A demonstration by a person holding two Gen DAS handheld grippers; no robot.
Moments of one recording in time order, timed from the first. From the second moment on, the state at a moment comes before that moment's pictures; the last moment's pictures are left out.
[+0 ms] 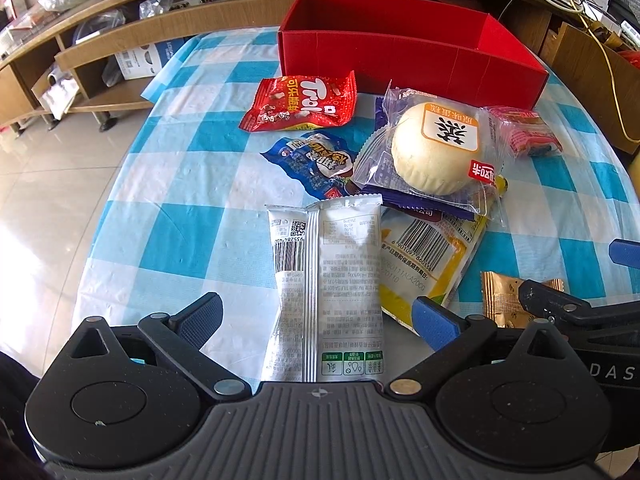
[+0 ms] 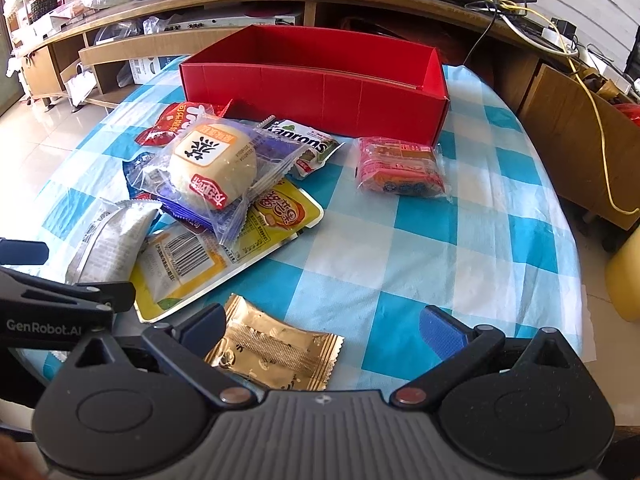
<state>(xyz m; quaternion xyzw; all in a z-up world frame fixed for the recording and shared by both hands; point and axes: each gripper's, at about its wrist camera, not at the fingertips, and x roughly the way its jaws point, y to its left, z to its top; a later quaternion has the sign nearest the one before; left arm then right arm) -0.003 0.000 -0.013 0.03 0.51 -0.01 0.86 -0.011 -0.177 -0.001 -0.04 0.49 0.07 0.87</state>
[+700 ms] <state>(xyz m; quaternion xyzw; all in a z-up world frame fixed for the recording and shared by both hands) -0.001 -0.001 -0.016 0.04 0.51 0.00 0.86 -0.010 -0.175 -0.006 -0.05 0.50 0.08 0.86</state>
